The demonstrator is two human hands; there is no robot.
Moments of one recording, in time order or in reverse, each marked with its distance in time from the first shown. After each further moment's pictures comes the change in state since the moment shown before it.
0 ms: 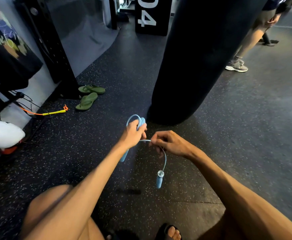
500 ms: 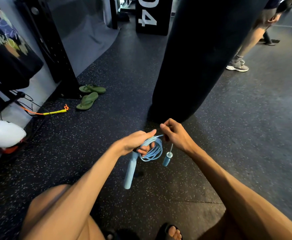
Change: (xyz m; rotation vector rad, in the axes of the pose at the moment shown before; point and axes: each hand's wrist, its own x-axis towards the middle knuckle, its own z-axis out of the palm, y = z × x) left_hand -0.020 0.012 -0.006 -0.333 -0.669 -0.250; right_hand 0.010 0.007 -0.007 -0.009 0.456 0.003
